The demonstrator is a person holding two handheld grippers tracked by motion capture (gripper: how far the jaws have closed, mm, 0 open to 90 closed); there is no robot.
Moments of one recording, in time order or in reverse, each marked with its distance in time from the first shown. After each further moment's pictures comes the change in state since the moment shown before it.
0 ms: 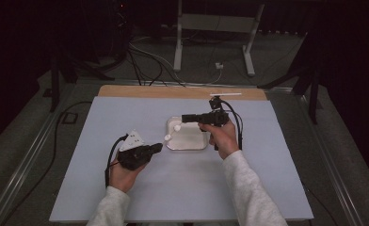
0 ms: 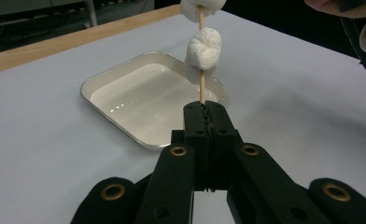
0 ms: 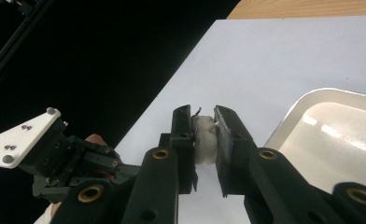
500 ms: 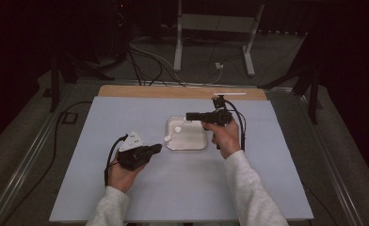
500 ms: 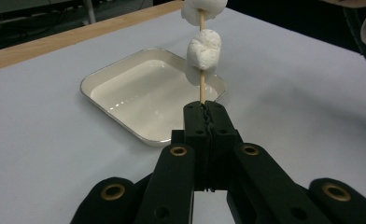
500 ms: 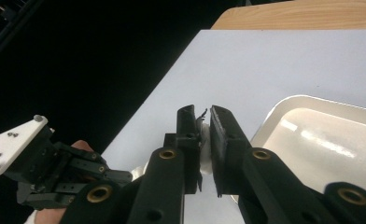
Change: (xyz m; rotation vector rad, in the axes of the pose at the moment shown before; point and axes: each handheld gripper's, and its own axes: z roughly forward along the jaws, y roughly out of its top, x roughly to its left) left arm 0.001 -0.002 0.000 0.014 -0.012 0.006; right arm -0.003 0.001 -0.009 -0.033 -0.057 -0.010
